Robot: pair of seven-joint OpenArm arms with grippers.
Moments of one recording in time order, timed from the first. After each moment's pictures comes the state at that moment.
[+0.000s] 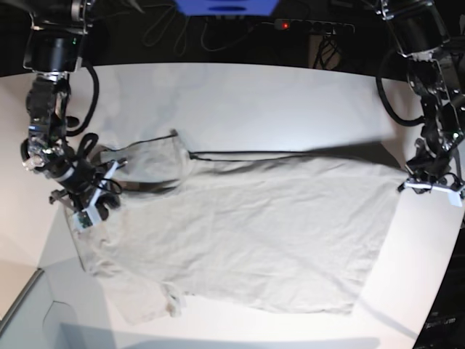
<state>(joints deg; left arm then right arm) -0.1 -12.9 -27.2 83.4 -26.8 0.3 38.3 4.8 11.8 14.5 75.8 -1.8 39.0 -24.9</state>
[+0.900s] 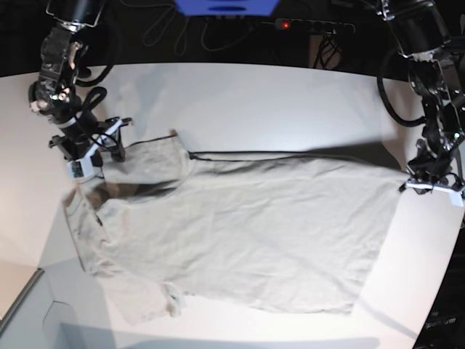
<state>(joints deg) -0.1 -13.0 -27.3 83.4 -26.9 0.1 38.1 -7.4 2.5 26.4 81.9 -2.7 39.0 -24.3</state>
